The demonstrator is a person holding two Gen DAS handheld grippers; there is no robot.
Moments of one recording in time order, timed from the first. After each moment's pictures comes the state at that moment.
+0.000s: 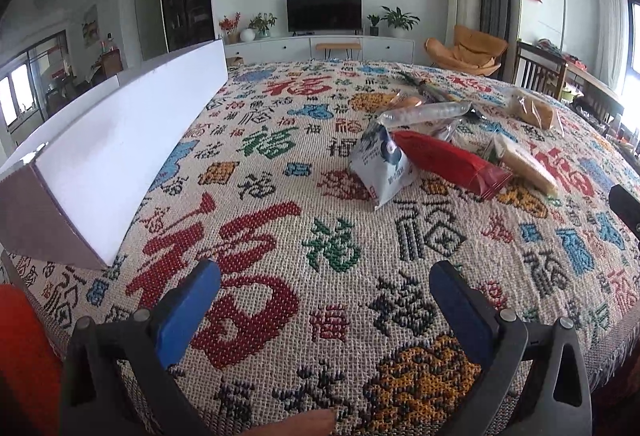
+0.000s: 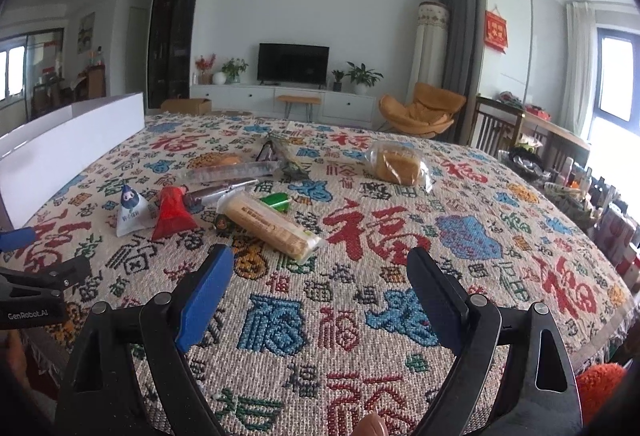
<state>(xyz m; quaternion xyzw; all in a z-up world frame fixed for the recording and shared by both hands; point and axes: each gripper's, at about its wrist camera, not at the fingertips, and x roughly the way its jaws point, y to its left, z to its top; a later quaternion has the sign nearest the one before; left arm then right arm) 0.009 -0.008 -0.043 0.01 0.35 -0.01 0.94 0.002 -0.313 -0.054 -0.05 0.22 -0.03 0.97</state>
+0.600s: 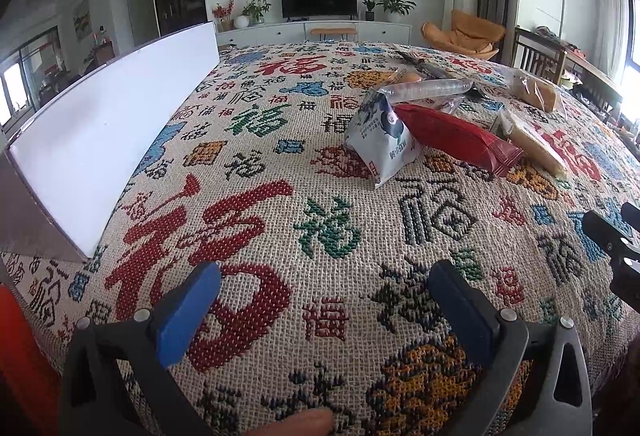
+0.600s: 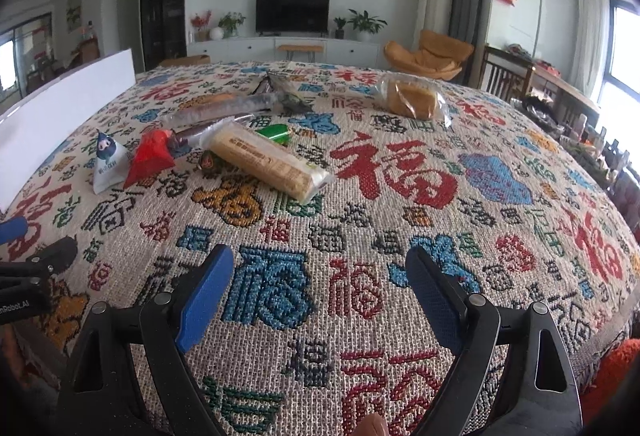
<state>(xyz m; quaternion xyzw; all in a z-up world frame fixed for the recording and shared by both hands) 0.021 -0.009 -0.058 0.02 0.37 -0.02 0.93 0.031 -0.320 -0.091 -0.03 0.32 -0.03 0.95</state>
